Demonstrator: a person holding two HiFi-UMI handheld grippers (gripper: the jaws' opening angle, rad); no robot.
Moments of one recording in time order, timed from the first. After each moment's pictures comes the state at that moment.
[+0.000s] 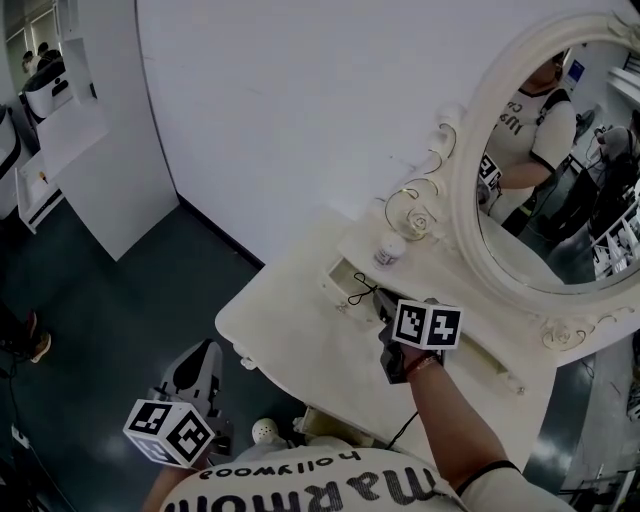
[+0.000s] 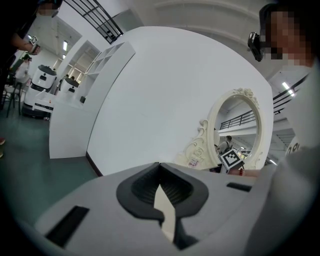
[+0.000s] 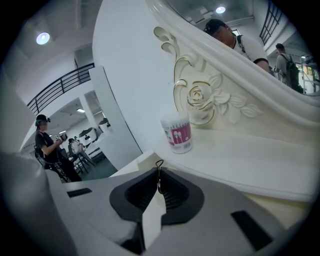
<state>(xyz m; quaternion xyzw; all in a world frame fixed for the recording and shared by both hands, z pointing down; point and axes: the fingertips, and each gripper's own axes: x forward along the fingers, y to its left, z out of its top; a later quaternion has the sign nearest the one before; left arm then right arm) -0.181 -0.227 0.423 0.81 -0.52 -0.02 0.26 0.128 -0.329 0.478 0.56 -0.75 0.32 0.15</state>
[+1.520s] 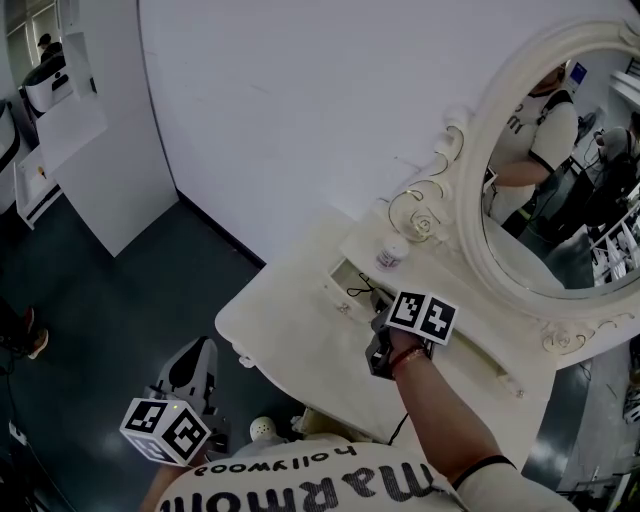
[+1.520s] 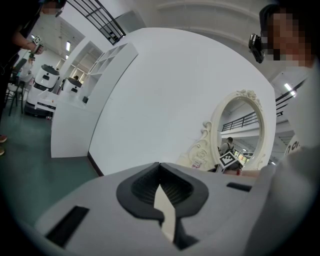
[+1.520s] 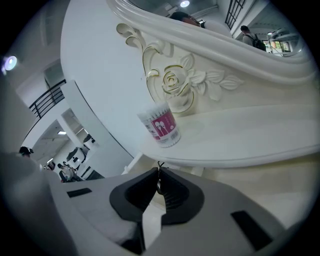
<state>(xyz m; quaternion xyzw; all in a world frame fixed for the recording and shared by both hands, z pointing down) -0.192 -0.235 0.425 0.80 -0.53 -0.03 0.27 0.135 -0.343 0.502 0.61 -0.66 0.42 0.08</state>
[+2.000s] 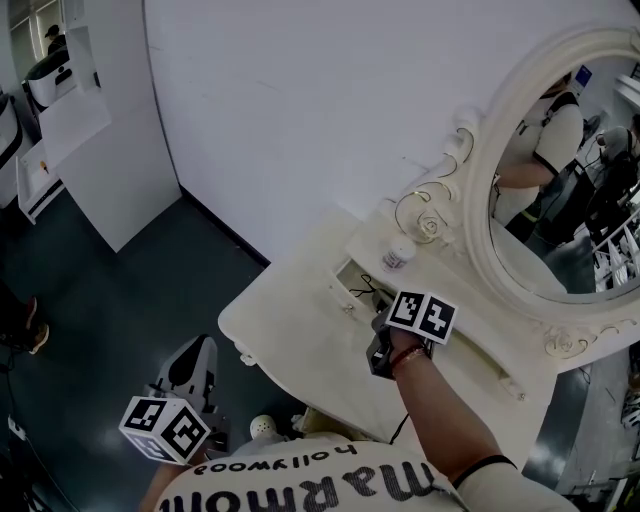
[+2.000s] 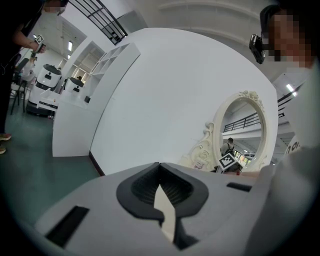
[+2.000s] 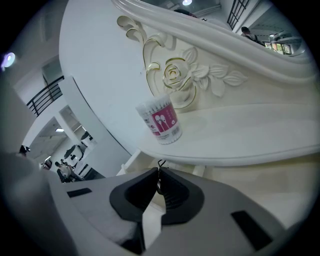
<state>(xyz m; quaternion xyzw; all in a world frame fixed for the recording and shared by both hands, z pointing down) -0.200 -0.239 0.428 0.80 -0.54 -0.04 0.27 0.130 -0.347 0.512 0.62 -0.66 0.42 0.09</state>
